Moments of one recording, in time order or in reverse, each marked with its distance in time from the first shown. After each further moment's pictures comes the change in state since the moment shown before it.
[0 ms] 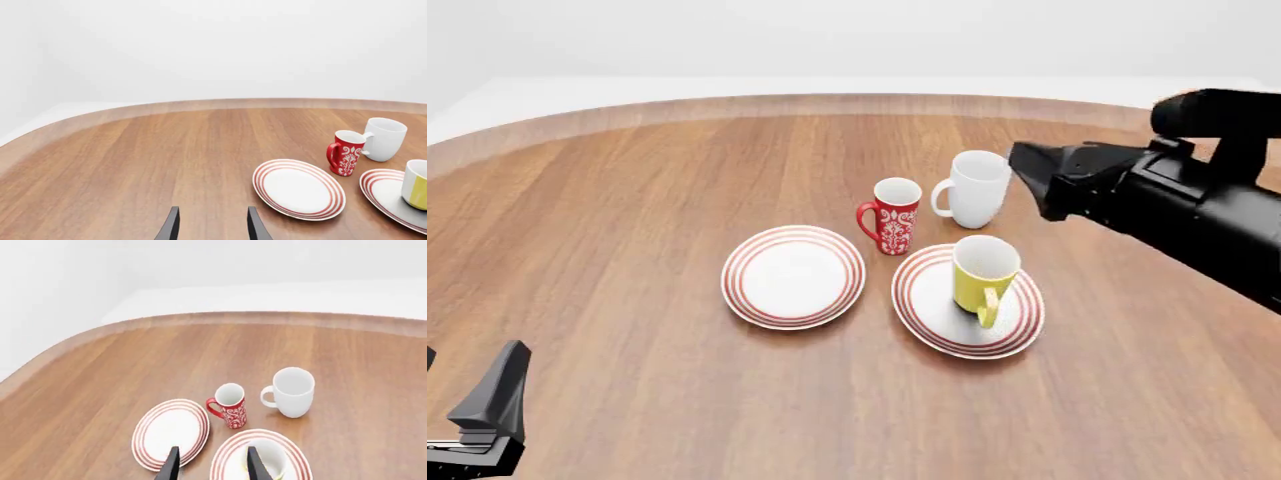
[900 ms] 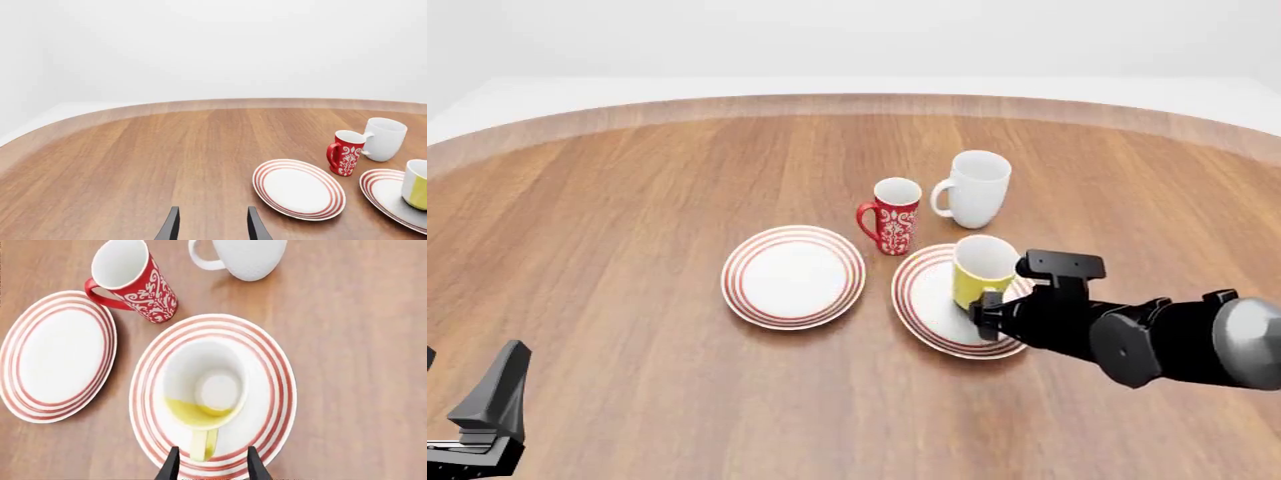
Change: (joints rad) left arm 0.000 0.000 0.000 0.000 0.000; right arm -0.099 0.622 0.173 -0.217 0.091
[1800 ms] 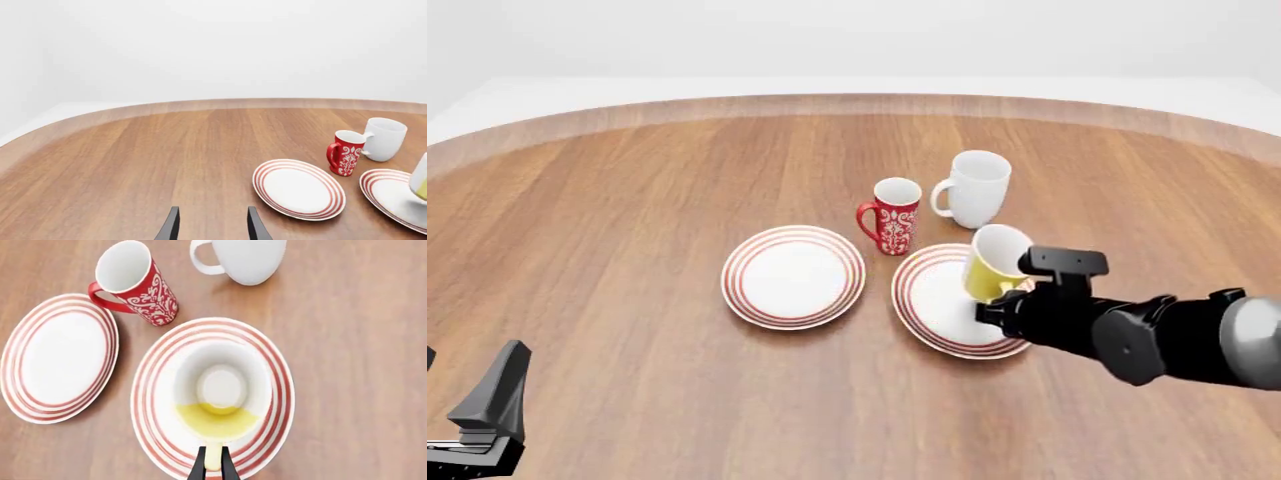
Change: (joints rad) left arm 0.000 0.000 0.000 0.000 0.000; right arm -0.004 -0.017 -0.004 0.011 -0.013
